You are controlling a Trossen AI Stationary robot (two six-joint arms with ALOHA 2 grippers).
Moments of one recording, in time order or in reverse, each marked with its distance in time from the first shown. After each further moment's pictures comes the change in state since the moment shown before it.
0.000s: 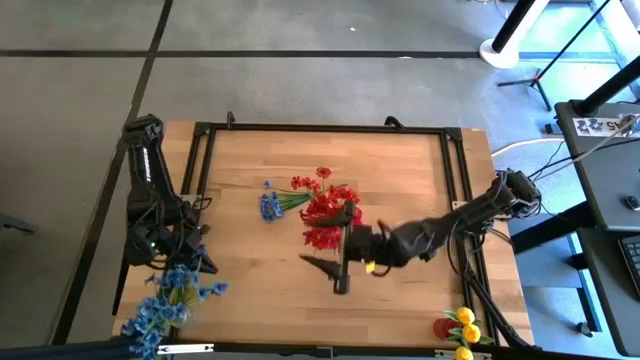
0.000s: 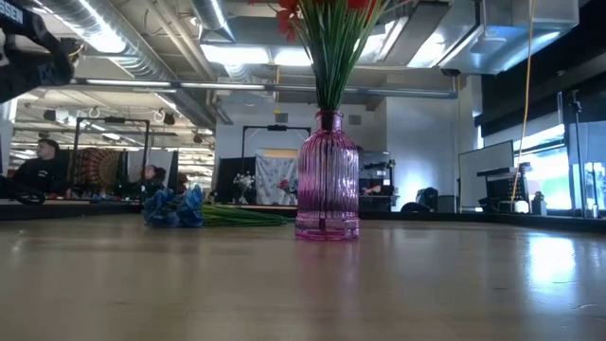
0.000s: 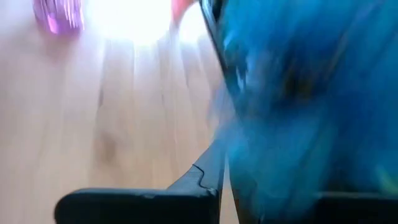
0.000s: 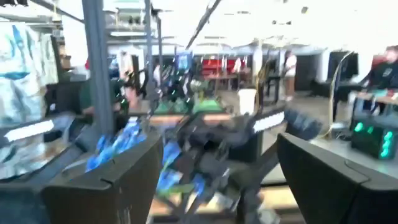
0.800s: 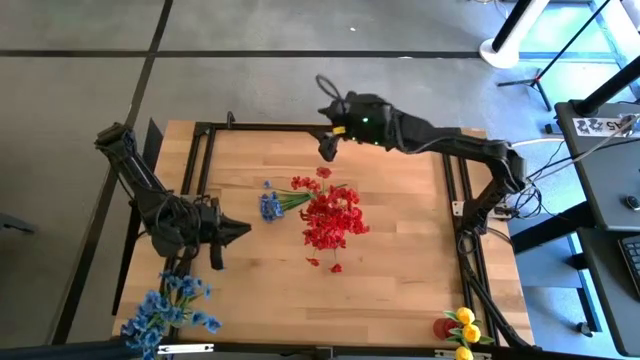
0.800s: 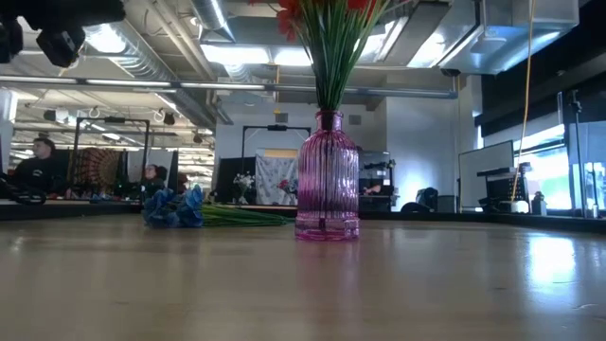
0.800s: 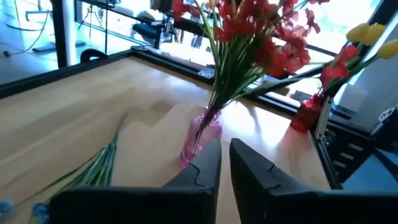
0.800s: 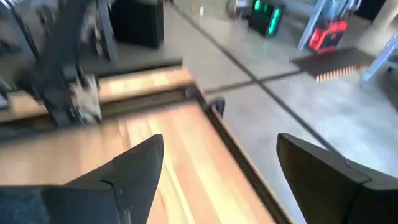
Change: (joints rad) left arm 0.409 0.138 0.000 0.401 -0.376 0.345; right arm -0.733 -0.005 0.265 -0.812 -0.383 0.044
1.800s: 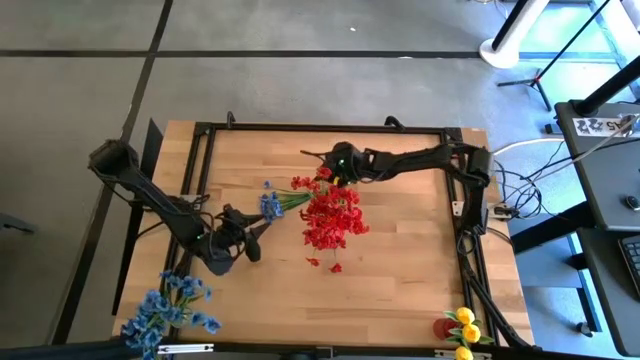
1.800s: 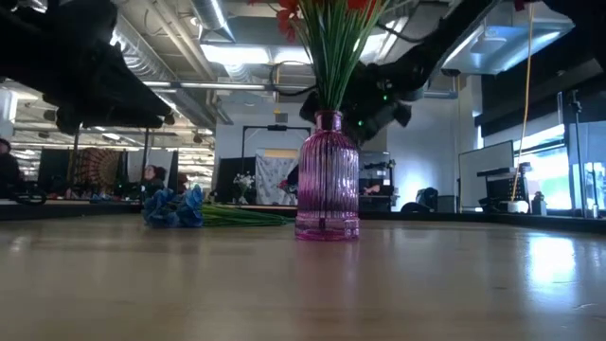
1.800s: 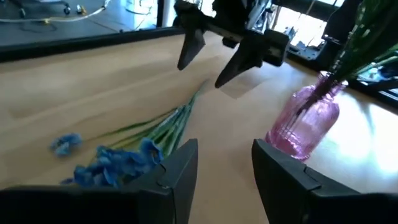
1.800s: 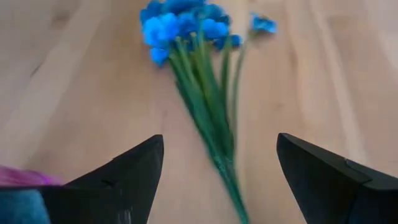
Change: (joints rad) left arm 0.214 0.483 0.000 0.013 -0.064 -0.421; right arm -0.067 0.248 -0.548 0.426 -0.538 -0.218
